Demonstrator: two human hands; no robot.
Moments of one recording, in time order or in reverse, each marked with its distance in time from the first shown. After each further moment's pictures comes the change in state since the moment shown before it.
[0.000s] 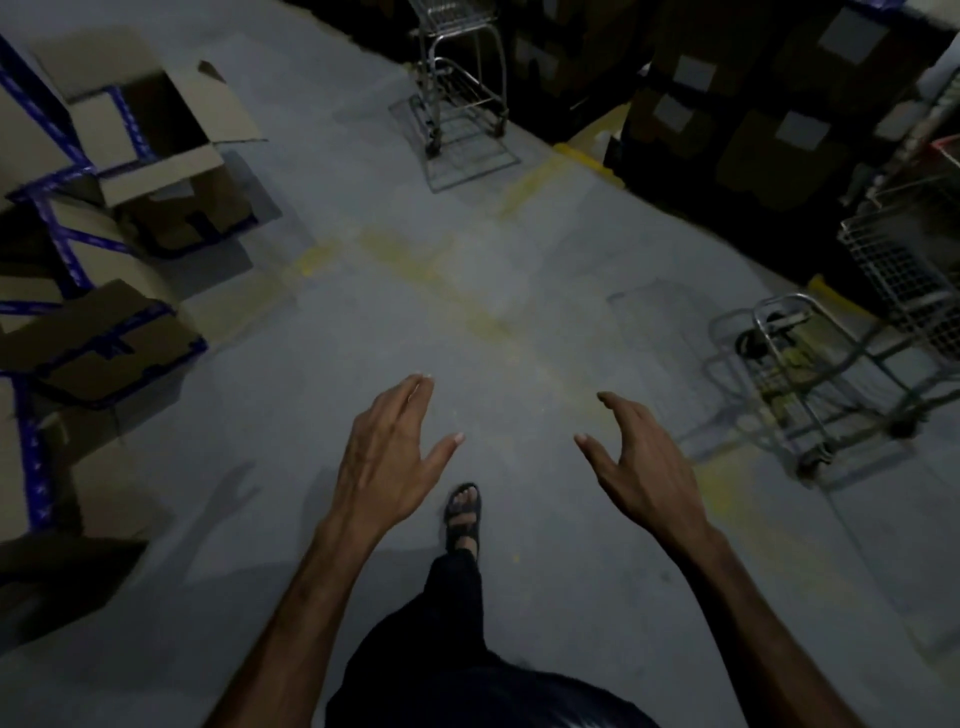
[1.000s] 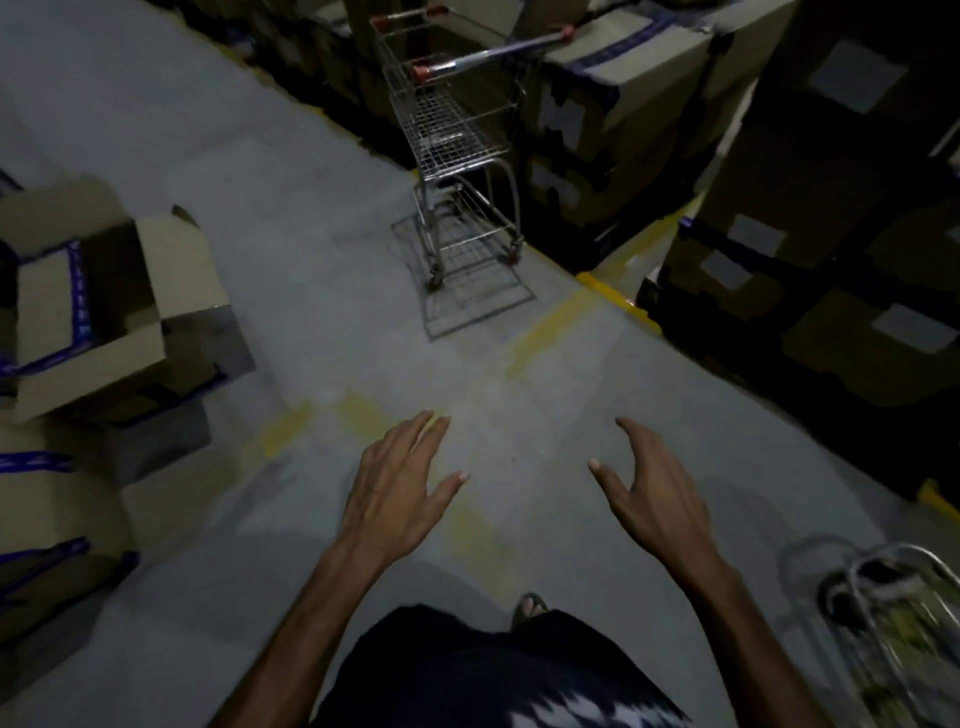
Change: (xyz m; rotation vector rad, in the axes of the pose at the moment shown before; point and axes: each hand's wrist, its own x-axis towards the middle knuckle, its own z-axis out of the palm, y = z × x) left_hand 0.737 -0.020 0.030 0.109 -0.062 -0.029; right_hand 0.748 0.025 -0.135 0.059 -0.021 0.016
